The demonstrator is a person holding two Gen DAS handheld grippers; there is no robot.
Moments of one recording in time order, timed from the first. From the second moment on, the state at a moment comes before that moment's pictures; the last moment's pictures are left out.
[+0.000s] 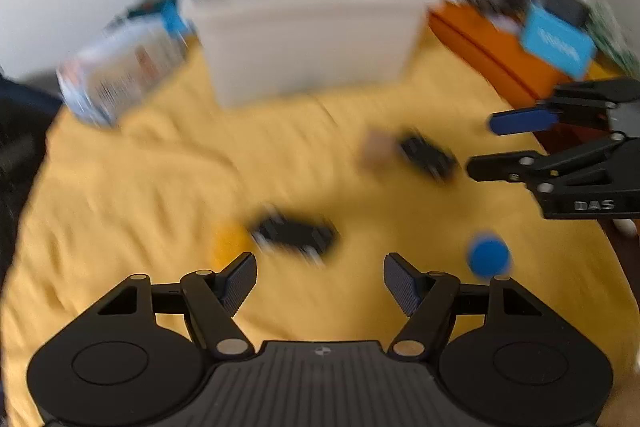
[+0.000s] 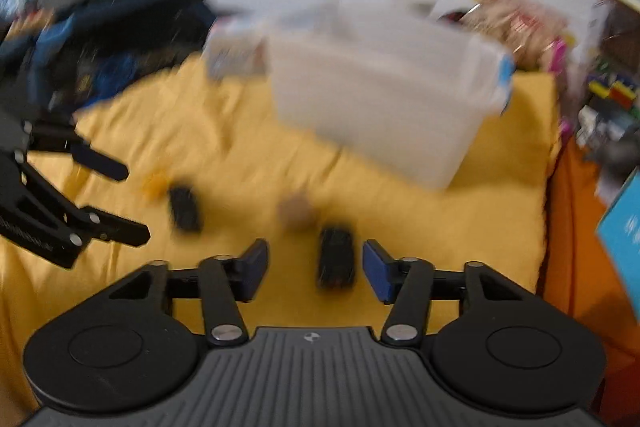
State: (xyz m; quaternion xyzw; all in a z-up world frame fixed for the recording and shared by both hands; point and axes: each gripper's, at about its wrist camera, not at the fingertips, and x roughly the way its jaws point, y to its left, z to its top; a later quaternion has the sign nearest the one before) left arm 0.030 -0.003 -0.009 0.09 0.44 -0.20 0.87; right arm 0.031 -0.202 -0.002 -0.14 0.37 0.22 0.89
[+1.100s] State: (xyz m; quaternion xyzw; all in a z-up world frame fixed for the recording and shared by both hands) left arm -0.002 -0.022 -0.023 0.10 0.44 -0.18 0.87; right arm 0.033 -0.192 -0.024 -0.15 0.37 0.24 0.88
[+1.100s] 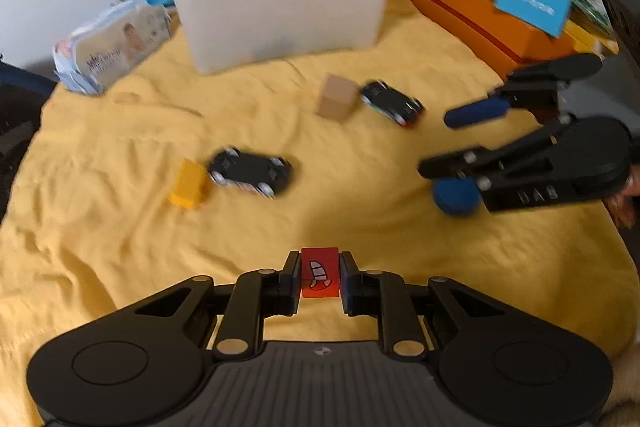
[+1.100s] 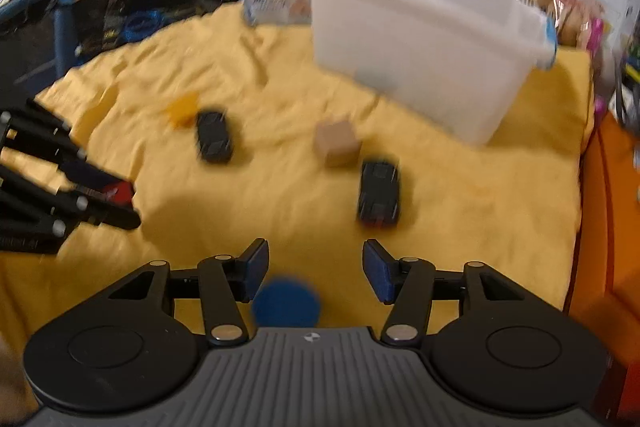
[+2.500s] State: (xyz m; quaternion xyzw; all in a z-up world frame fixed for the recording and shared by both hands) left arm 0.091 -0.023 0.066 0.12 0.32 -0.23 0.91; right arm 0.088 -0.191 0.041 -0.11 0.34 0.24 0.90
